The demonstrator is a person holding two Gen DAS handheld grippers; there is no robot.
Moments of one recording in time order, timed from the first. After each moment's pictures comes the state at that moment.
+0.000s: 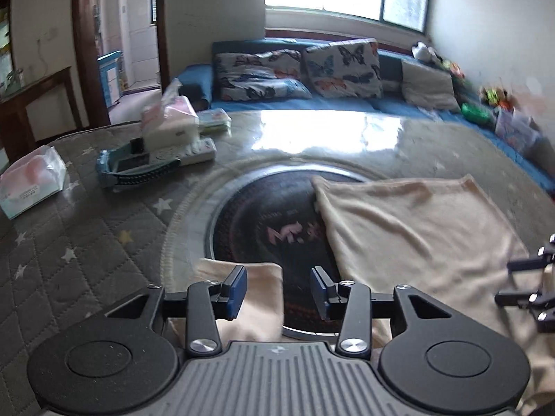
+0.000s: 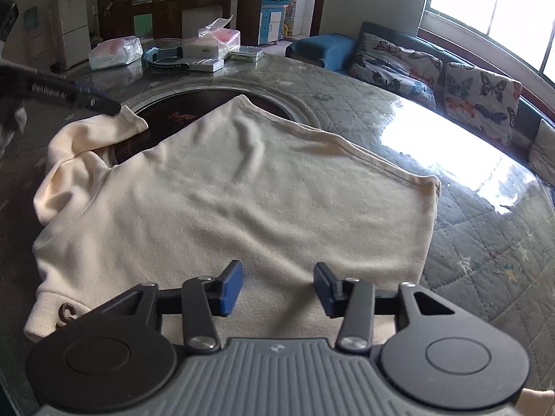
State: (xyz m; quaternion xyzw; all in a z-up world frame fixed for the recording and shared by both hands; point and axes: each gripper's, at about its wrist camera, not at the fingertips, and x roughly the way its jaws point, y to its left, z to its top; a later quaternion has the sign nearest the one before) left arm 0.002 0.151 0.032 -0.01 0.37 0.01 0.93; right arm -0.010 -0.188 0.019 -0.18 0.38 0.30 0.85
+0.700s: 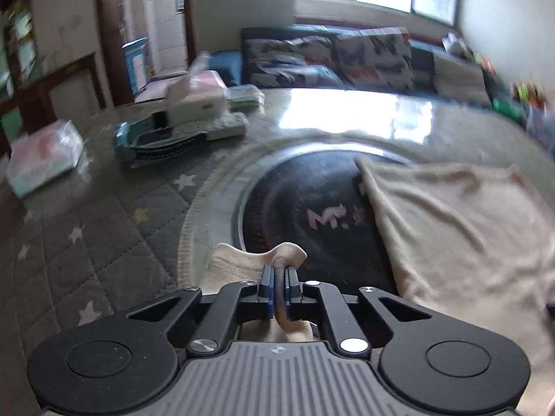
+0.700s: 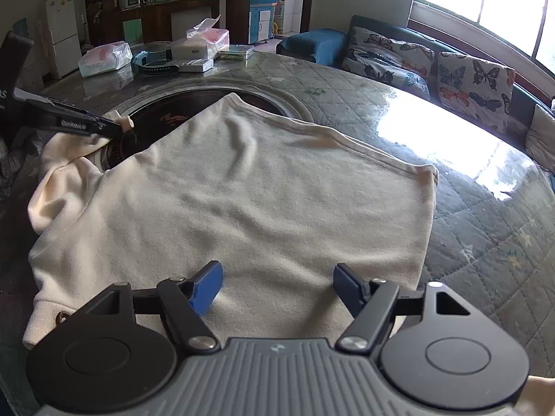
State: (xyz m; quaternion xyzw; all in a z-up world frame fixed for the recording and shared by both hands) left arm 0.004 0.184 0.010 -0.06 0.36 0.07 0.93; right arm -0.007 -0.191 0.015 -0.16 0.39 0.29 0.86
